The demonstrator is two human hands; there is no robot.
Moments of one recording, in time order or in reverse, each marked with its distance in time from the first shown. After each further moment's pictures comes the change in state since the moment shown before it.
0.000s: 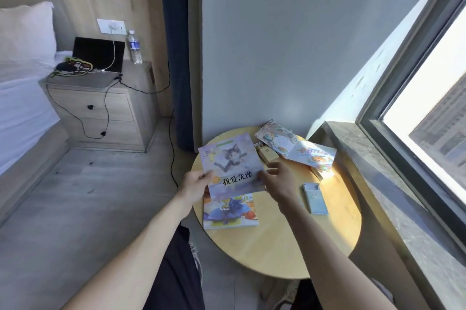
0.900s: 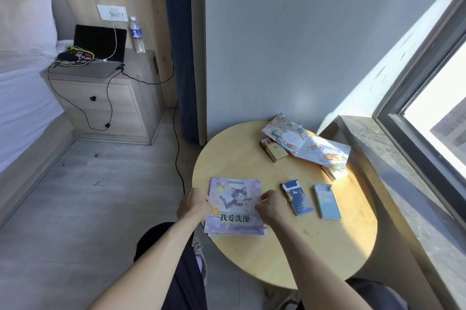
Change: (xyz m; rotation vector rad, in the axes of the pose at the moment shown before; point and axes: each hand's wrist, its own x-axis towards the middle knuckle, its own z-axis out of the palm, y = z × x) left_hand 0.011 -0.039 0.011 0.845 0.206 -0.298; right_hand 0.030 0.074 0.050 -0.472 -0.132 0.111
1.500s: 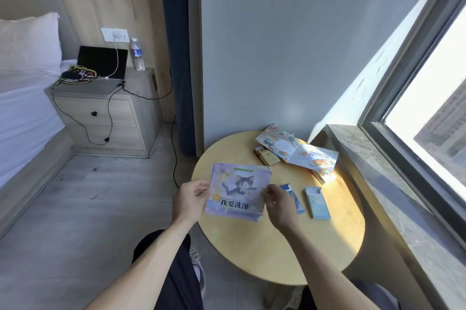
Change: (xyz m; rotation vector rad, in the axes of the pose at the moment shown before) left_hand -0.033 -0.005 -0.030 -0.550 0.143 0.462; right_hand -0.030 0.020 -0.035 0.221 0.209 -0.373
